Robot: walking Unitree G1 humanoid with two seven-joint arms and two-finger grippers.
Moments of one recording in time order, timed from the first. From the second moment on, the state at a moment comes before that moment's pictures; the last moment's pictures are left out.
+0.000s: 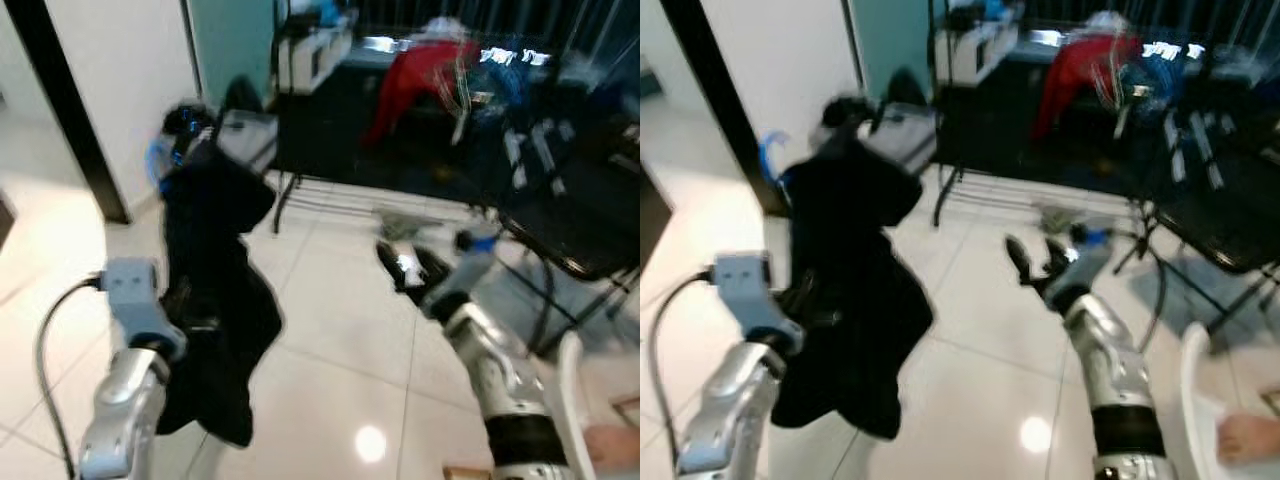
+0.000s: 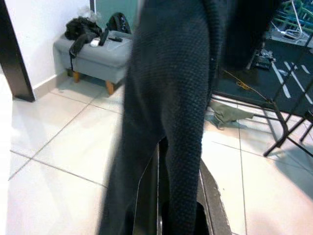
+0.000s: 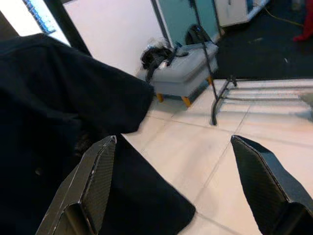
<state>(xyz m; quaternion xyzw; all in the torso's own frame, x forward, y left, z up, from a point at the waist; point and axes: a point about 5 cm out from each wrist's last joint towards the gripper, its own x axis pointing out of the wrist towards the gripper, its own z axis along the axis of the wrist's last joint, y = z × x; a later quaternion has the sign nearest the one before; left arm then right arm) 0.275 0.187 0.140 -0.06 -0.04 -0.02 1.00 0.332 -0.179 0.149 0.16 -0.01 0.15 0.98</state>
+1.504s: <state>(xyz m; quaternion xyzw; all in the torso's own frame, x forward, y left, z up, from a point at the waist) 0.318 0.124 0.149 -0.01 0.00 -0.06 1.00 0.335 -0.177 0.150 0.13 -0.03 0.16 0.98</state>
